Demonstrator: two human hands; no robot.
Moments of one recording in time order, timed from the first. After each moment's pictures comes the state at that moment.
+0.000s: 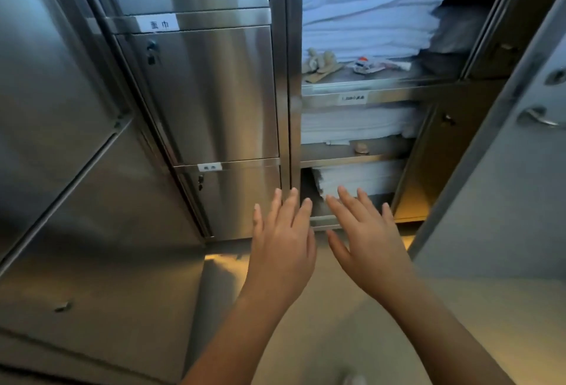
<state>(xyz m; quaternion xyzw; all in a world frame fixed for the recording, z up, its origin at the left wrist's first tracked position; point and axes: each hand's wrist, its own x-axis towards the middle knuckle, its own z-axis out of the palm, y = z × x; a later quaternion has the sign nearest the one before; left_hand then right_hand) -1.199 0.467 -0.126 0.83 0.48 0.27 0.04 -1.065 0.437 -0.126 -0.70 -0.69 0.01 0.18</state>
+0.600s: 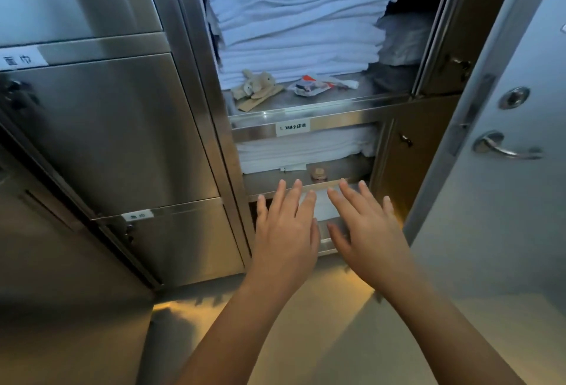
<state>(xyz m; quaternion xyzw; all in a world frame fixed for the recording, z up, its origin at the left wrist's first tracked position) -0.979 0.604 -0.121 0.87 0.42 0.27 0.03 -0.850 0.559 -0.124 -0.74 -0.65 0.00 0.16</state>
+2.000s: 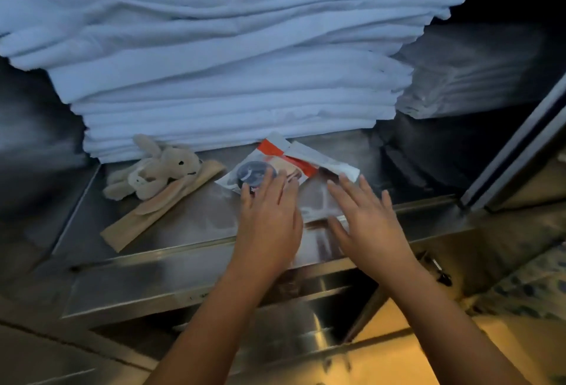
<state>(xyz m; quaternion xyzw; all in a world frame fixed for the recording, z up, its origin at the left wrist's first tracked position) -0.704 1.056 -0.134 0.86 0.45 0.23 0.02 -0.561 0.998 -0.134 -0.77 -0.63 0.01 0.12</state>
